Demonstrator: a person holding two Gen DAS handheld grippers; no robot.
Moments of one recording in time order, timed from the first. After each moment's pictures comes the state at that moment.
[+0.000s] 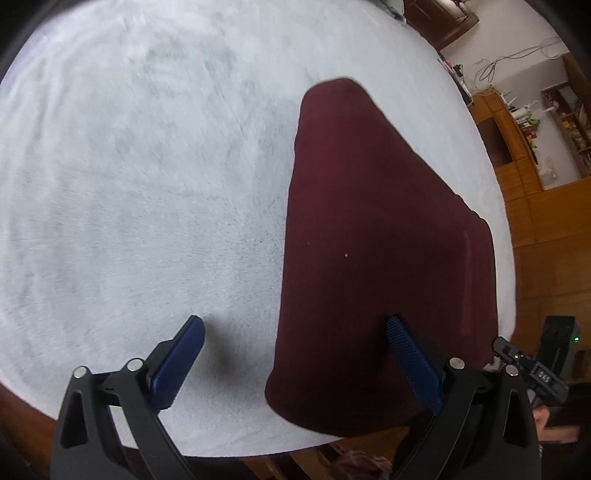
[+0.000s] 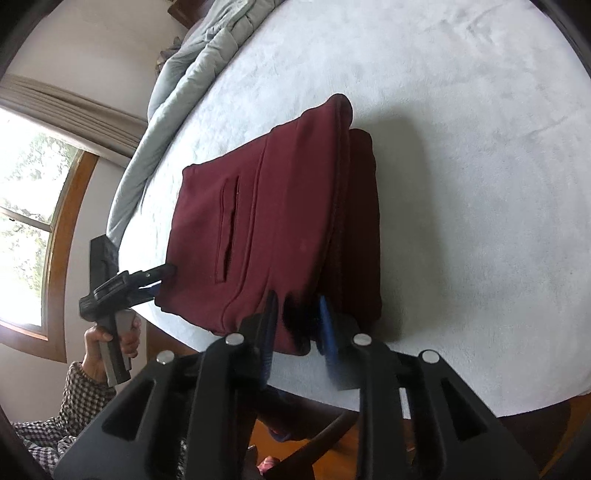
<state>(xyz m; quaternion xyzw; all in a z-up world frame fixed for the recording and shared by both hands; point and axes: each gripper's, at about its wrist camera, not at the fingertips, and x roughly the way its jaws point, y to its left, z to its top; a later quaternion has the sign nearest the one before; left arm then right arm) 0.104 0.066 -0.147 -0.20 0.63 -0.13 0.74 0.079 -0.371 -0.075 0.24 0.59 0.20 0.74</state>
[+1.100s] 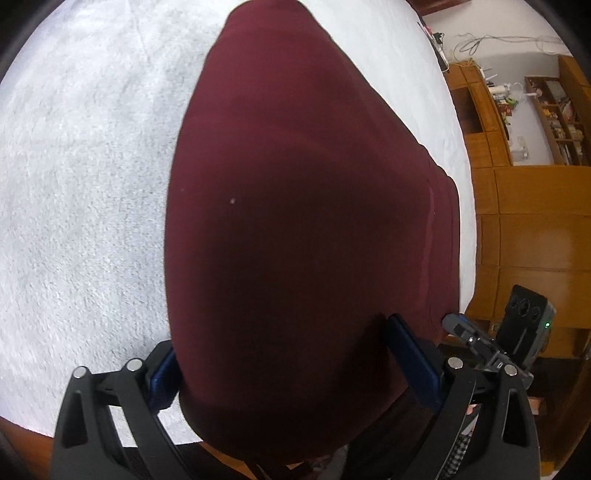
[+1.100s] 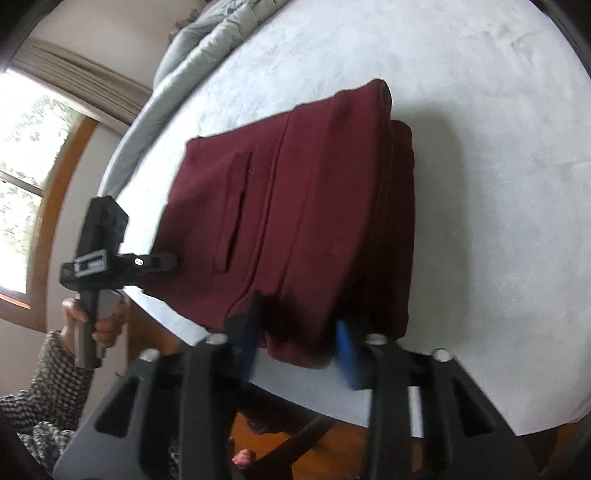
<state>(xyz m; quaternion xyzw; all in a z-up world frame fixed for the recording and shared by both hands) 0.127 0.012 -0.174 -0.24 0.68 -0.22 0.66 0.083 -0.345 -0.083 0.19 0.60 0.22 0.74</state>
